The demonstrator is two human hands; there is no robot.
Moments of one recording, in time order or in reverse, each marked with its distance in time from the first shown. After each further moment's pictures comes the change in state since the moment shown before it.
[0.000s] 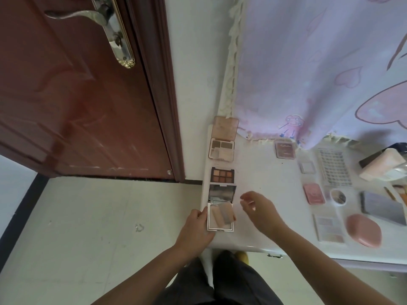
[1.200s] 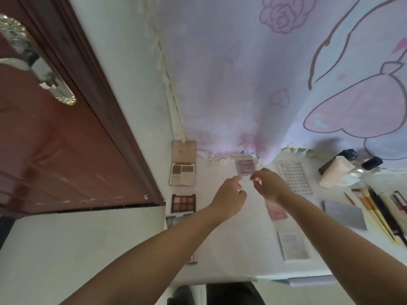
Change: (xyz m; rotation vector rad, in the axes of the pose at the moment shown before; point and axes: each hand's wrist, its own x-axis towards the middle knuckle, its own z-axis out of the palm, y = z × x) left_hand 0.122 0.199 0.013 -0.179 -0.049 0.167; right_hand 0.093 0.080 -0.138 -0.333 0.054 0.001
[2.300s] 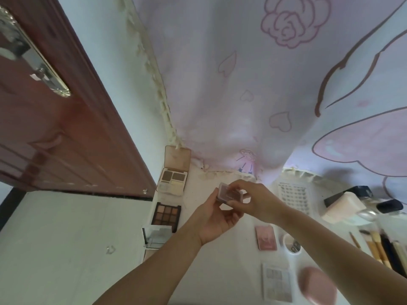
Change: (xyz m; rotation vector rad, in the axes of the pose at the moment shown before) left_hand 0.019 0.000 0.007 -1.588 -0.096 -0.487; right_hand 0.015 -0.006 -0.040 0.322 -0.180 -0.480
